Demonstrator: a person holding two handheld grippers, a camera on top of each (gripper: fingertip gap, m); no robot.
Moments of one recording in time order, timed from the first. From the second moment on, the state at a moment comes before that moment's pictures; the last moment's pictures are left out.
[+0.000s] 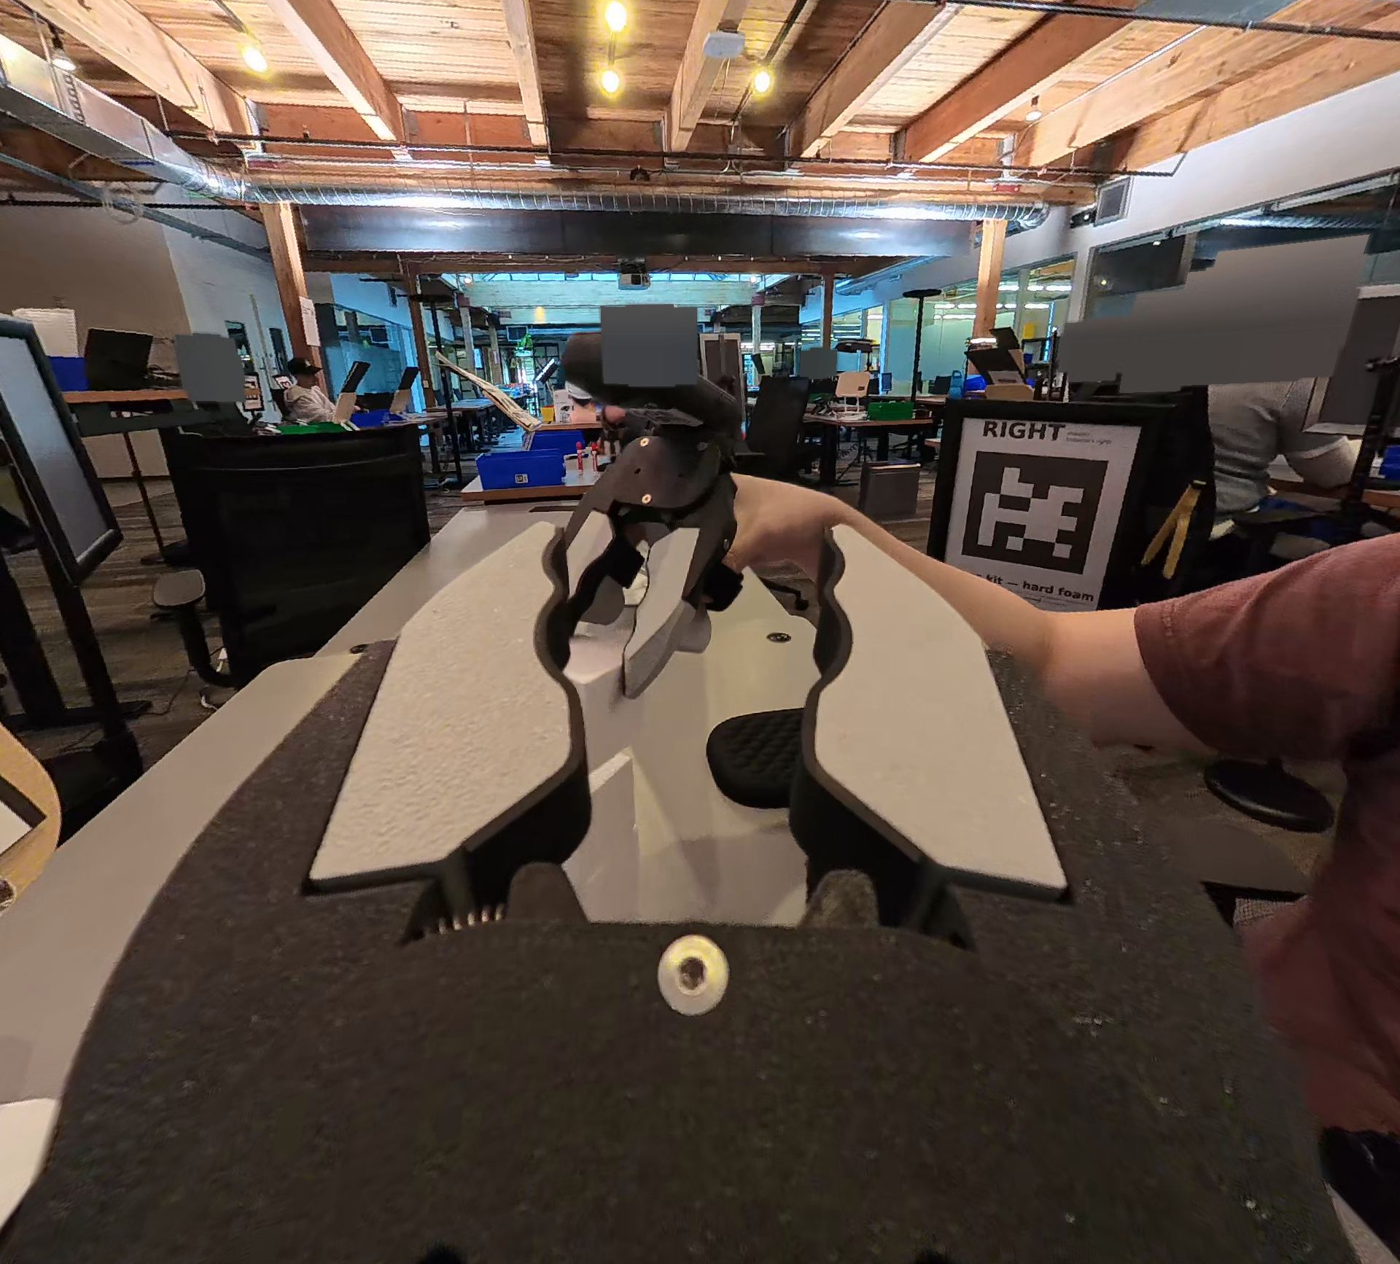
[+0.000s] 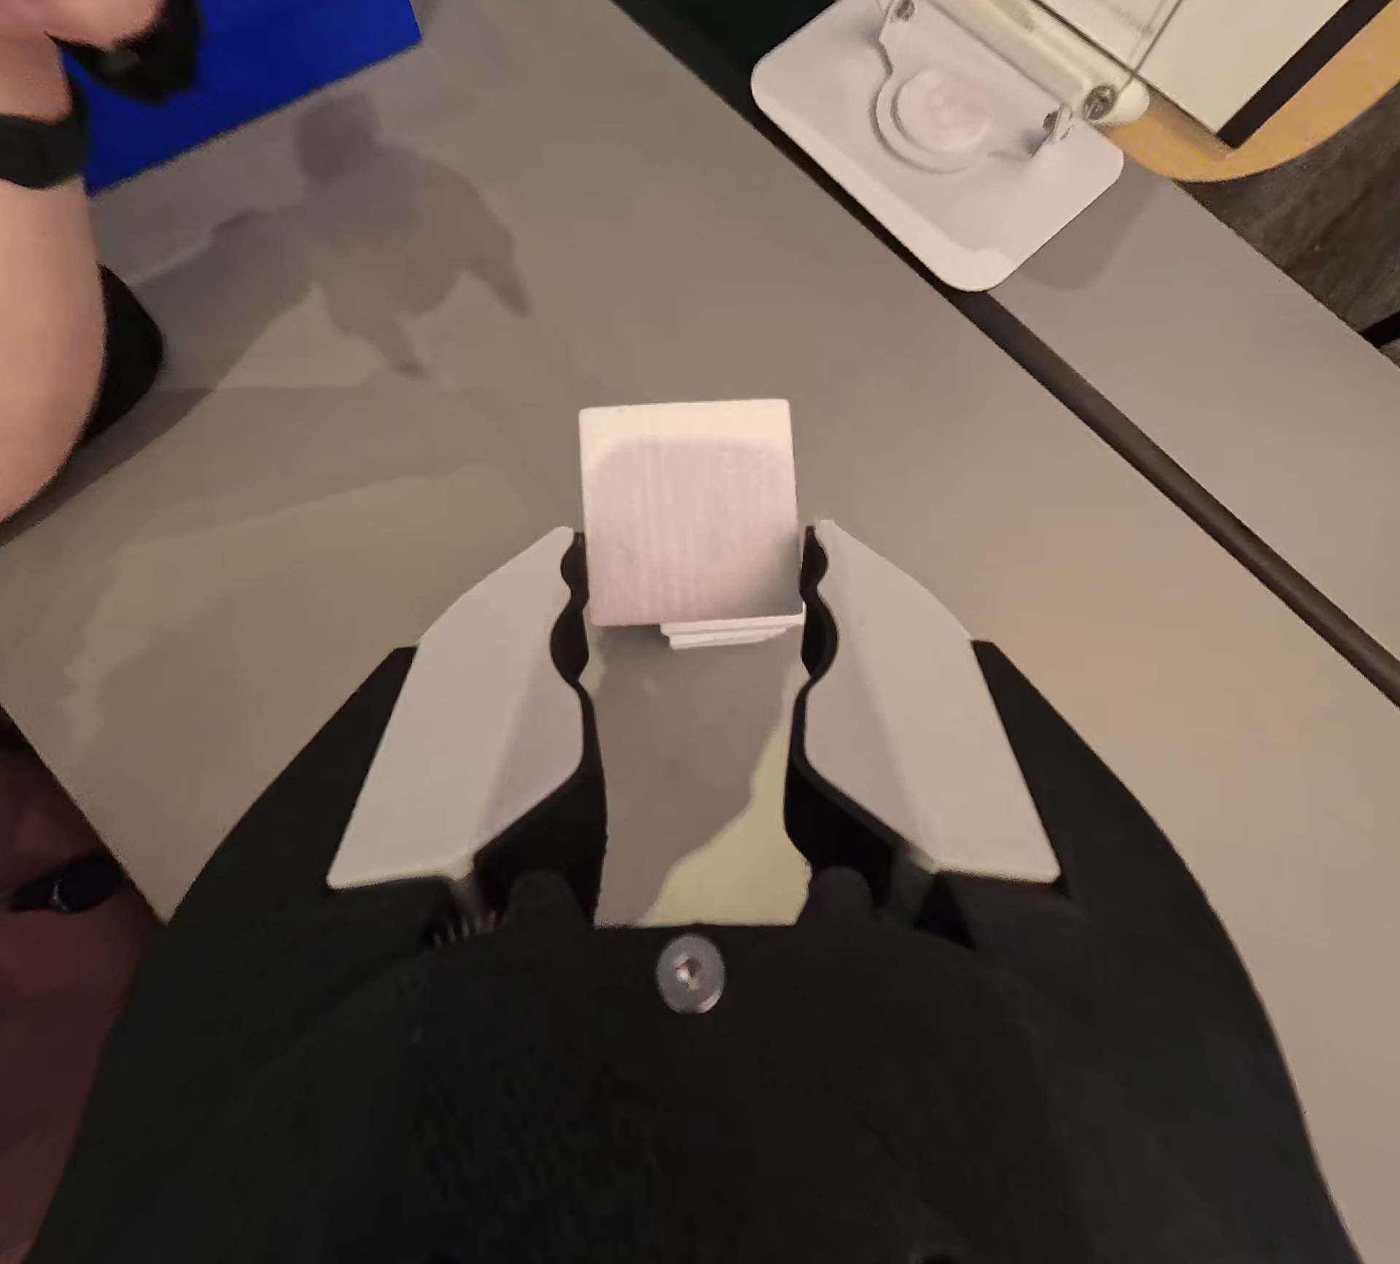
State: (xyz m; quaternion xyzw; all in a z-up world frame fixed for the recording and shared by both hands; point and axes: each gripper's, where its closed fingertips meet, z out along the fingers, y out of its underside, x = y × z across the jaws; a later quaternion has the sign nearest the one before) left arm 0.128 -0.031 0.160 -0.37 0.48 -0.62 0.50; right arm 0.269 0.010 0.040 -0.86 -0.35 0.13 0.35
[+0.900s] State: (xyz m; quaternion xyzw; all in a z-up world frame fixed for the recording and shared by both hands) left arm 0.140 -0.042 0.147 -0.37 0.52 -0.61 0.47; right arm 0.277 0.017 0.019 -0.87 -0.35 0.11 0.32
